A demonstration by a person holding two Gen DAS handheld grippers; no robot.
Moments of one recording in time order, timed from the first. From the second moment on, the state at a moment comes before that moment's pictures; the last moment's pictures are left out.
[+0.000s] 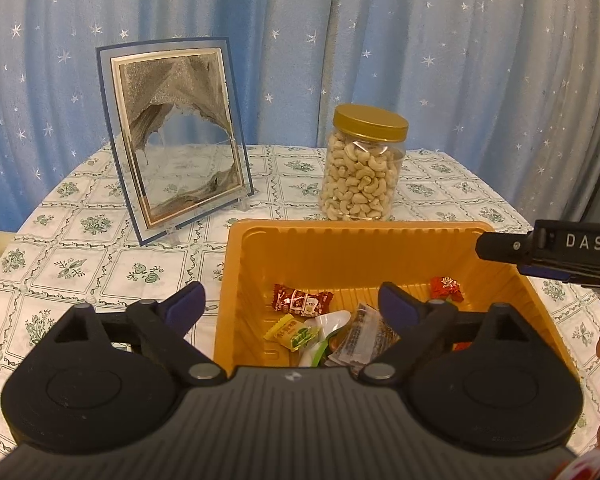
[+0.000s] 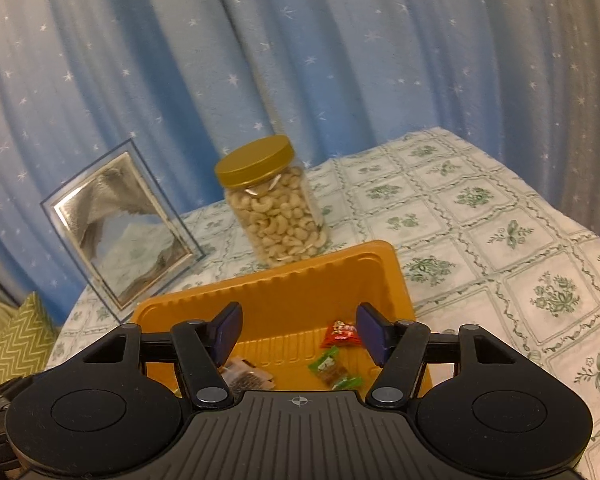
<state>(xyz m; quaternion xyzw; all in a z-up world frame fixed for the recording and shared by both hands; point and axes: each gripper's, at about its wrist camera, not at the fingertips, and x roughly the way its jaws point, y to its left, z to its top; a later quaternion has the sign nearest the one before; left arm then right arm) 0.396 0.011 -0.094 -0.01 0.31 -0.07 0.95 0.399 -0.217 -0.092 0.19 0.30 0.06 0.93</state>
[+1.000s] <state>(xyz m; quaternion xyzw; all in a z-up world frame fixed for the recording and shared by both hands) 0.331 0.018 -0.065 -0.01 0.31 -0.03 0.95 0.333 -0.210 -0.072 0.11 0.30 0.05 0.95</state>
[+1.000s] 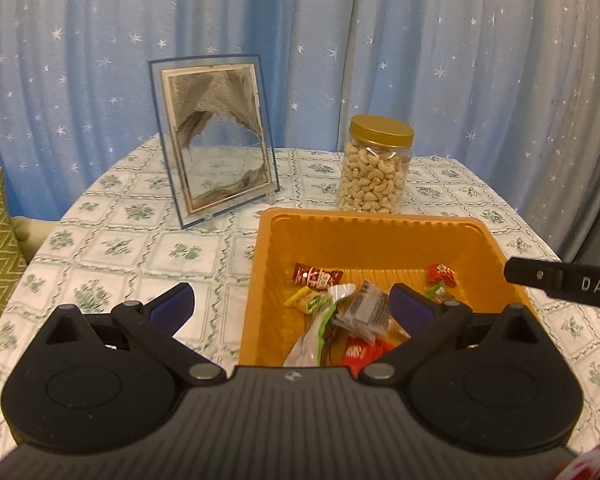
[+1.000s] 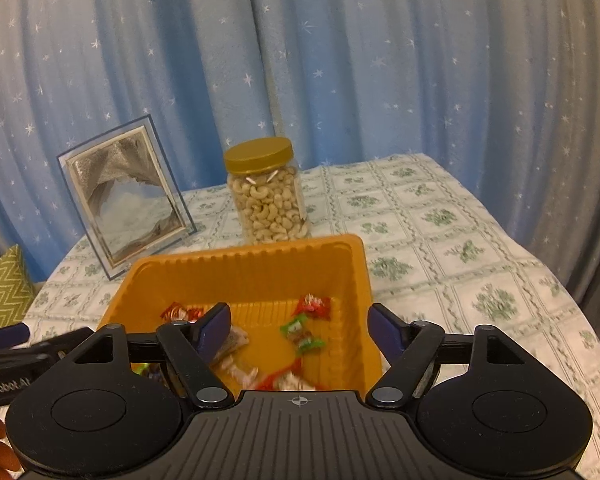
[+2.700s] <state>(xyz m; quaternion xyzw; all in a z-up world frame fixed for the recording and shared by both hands) 0.003 0.011 0.046 -0.04 0.31 -0.02 0.95 0.002 -0.205 0.027 0.05 0.31 0.06 0.95</state>
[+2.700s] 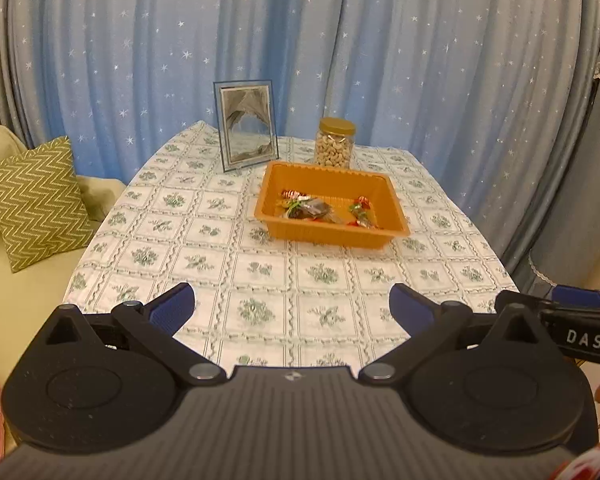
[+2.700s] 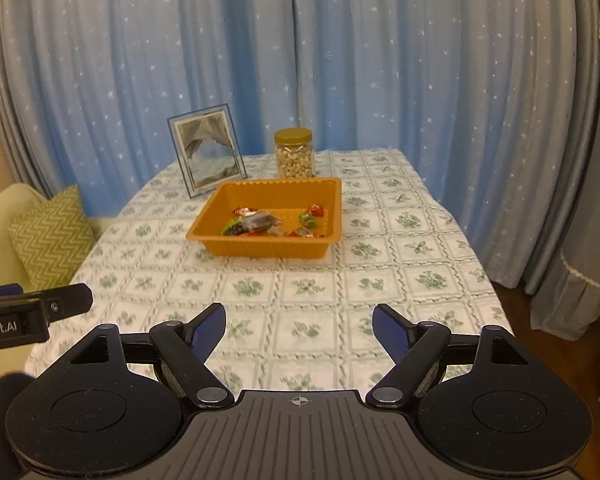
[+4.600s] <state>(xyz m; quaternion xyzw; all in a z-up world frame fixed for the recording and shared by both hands) -0.023 0.008 0.033 -0.03 0.33 -0.03 0.94 -0.025 -0.198 0.021 0.05 0.32 0.07 0.94</state>
